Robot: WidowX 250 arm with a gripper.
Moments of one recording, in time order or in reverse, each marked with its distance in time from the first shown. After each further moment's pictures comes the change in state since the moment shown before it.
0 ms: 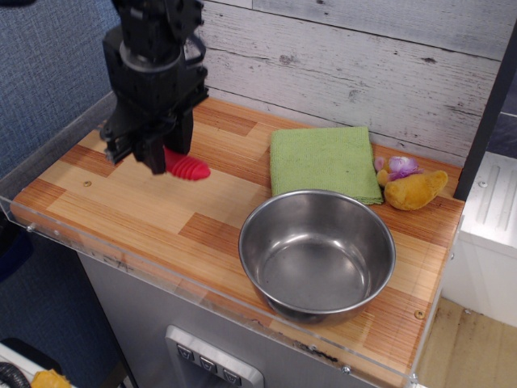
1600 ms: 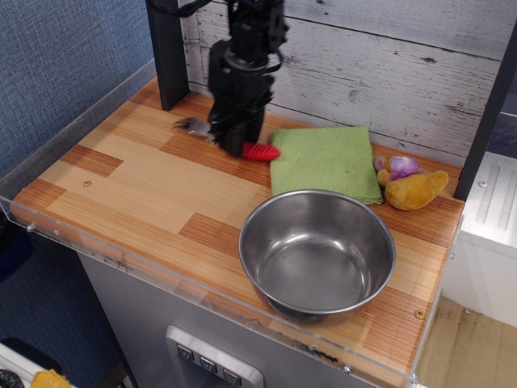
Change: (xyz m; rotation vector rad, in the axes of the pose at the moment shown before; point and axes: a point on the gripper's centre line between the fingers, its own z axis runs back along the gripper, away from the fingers) arm -0.004 -0.110 -0.070 0.094 0.042 0.047
